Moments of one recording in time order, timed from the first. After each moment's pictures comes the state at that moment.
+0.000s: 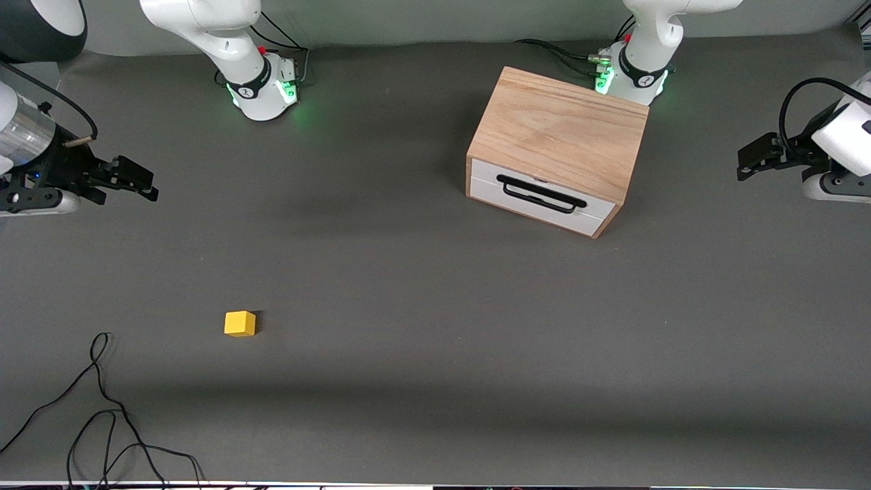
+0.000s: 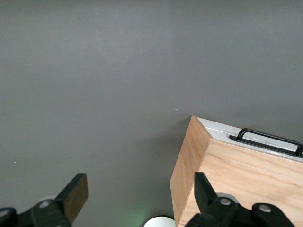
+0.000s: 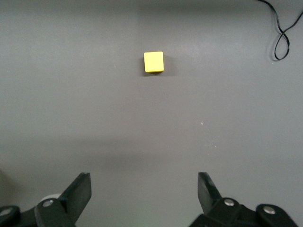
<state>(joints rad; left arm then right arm) -0.05 -0.03 0.01 -1.62 0.01 1.50 0.04 -0.01 -0.10 0.03 -1.80 0.04 1.70 0.01</state>
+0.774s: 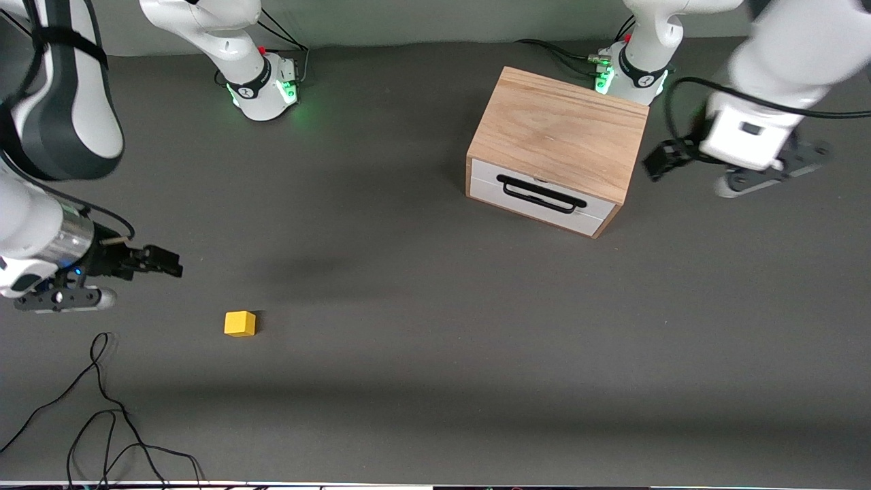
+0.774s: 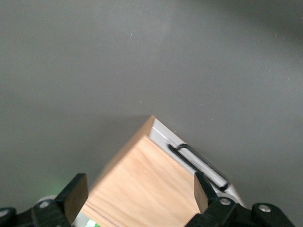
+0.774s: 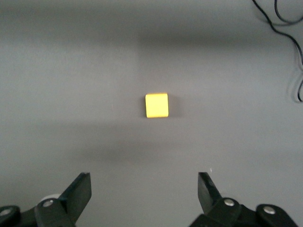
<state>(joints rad) -0.08 -0.02 -0.27 -1.61 0.01 1.50 -0.81 -0.01 0.24 0.03 -1.61 0.04 1.87 0.01</state>
